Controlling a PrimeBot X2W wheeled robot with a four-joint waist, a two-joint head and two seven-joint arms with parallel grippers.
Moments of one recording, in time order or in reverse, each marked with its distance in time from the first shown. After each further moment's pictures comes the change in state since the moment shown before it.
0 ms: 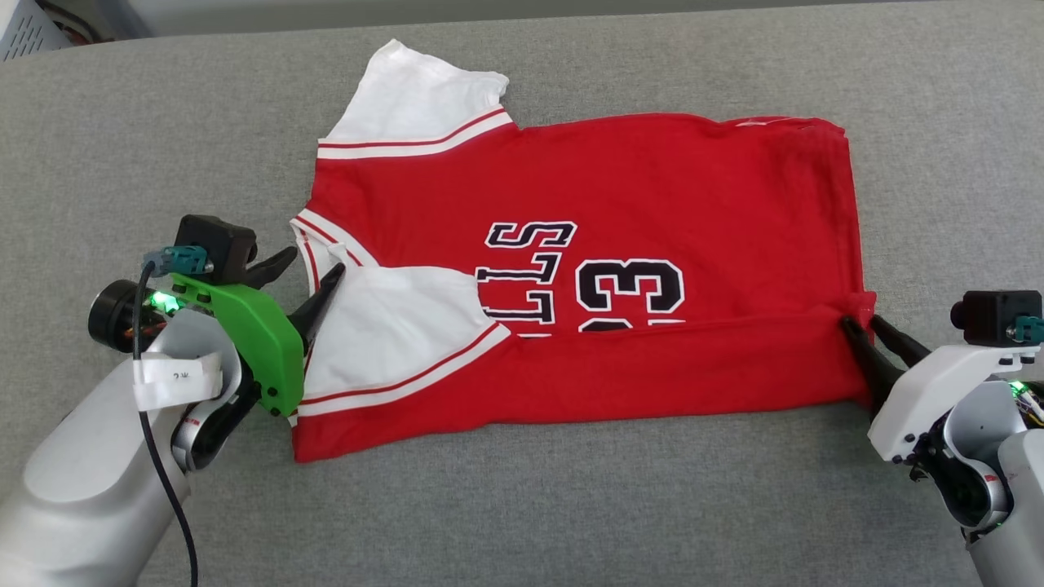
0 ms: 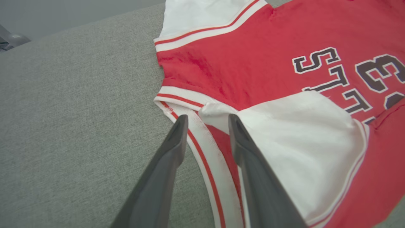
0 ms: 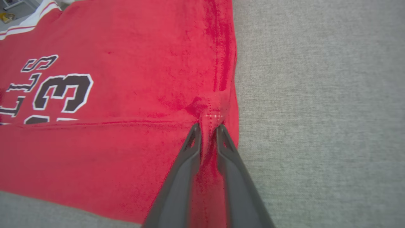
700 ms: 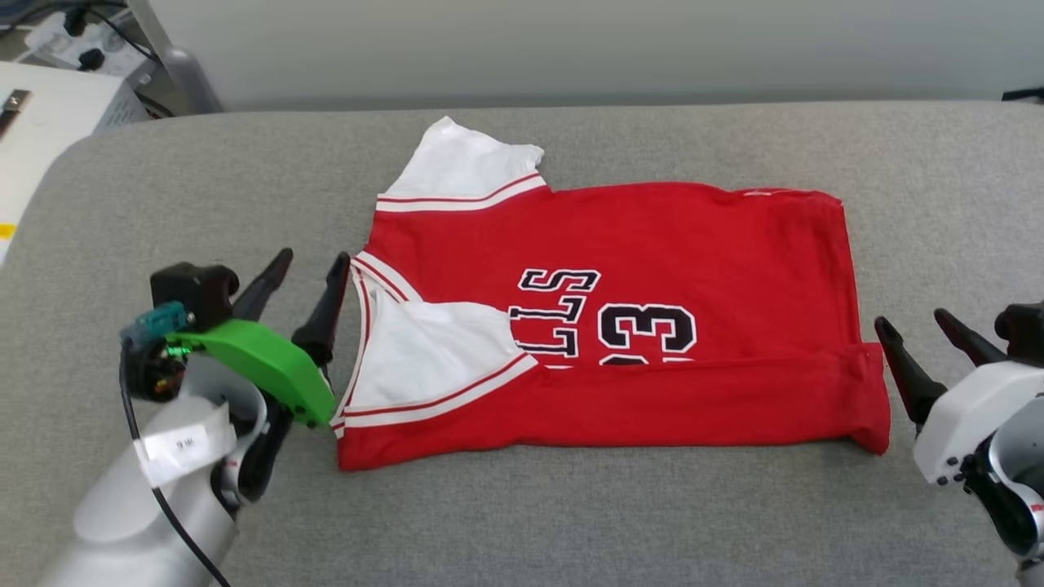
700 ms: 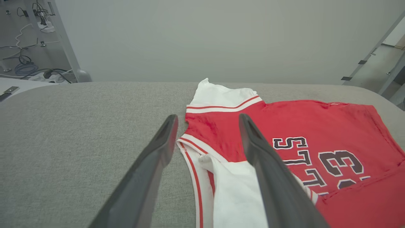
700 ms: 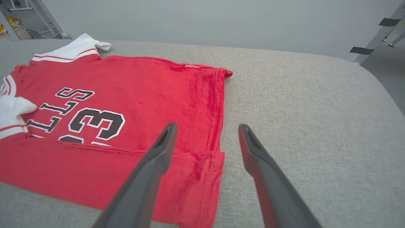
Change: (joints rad) left arm 0.103 -0.121 0.099 0.044 -0.072 0.081 -0.289; right arm 0.102 -0.035 -0.090 -0.179 -0.159 0.000 0.004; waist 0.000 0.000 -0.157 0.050
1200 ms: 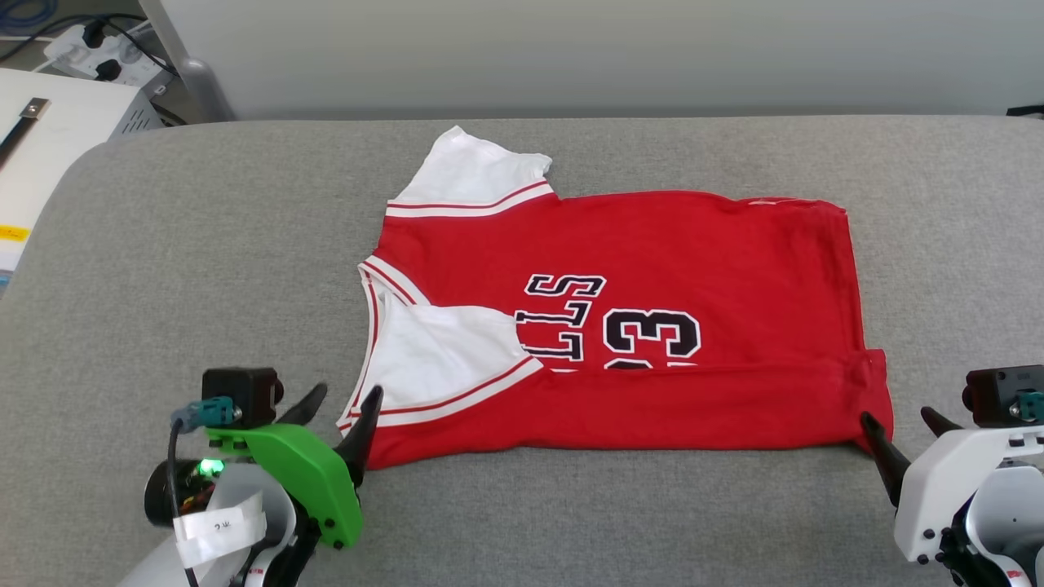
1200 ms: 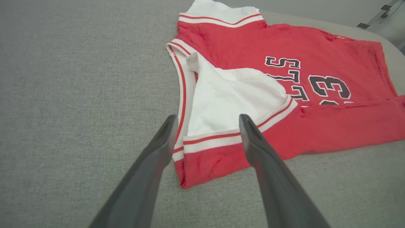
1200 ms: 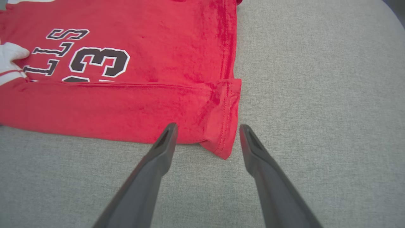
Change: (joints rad) left arm 0.269 0.094 -0.040 -0.379 -0.062 0.253 0.245; right arm 0.202 0.182 -0.148 -0.257 -0.169 0.000 0.351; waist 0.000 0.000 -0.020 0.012
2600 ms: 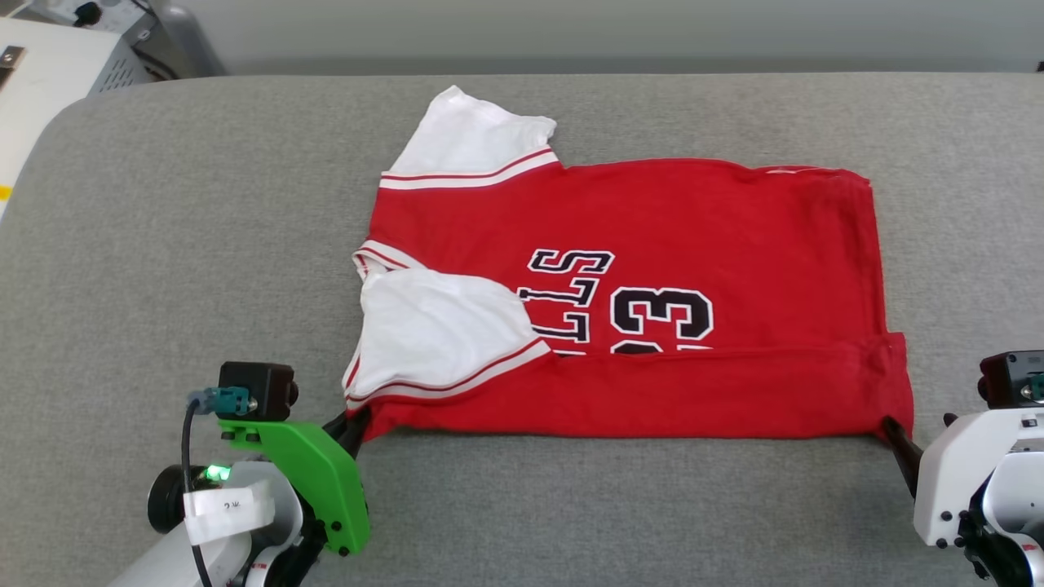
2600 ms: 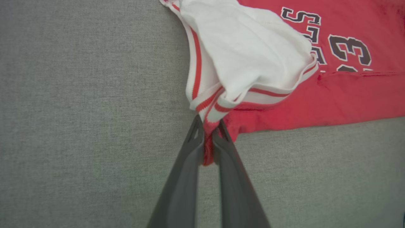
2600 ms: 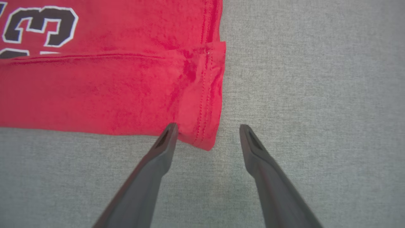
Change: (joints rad) left arm 0.000 0.046 -0.034 -0.098 -0.040 0.089 0.178; right arm -0.039 -0.002 -0.047 0.035 -0.023 0.000 0.114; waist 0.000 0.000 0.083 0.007
